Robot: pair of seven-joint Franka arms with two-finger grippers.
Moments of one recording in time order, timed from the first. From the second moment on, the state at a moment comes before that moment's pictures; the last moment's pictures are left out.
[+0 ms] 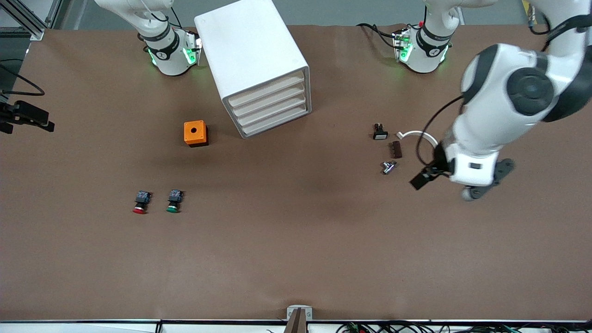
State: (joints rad) left arm -0.03 0.26 -0.27 -1.53 0.06 1.82 -0.88; right arm -0.02 0.07 -0.10 -1.49 0.00 1.48 -0.16
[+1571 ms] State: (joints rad) left arm -0.08 -0.16 -0.04 -1.71 0.01 1.53 -0.12; right arm 0.01 -0.13 -0.10 -1.70 0.00 1.57 -0.16
